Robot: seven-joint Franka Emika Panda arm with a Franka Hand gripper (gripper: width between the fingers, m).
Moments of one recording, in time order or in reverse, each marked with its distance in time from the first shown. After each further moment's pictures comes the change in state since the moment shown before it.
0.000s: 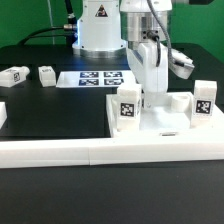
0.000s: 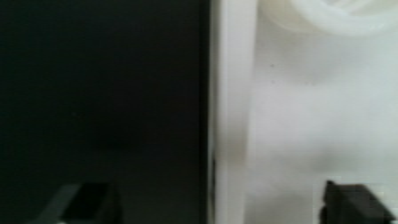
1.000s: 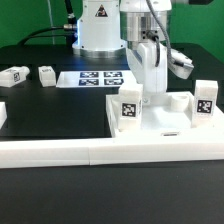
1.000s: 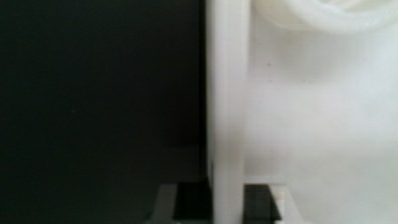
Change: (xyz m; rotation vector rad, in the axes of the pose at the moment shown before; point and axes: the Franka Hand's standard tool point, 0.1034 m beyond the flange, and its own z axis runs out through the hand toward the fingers) arm 0.001 0.000 0.000 0.000 0.001 0.002
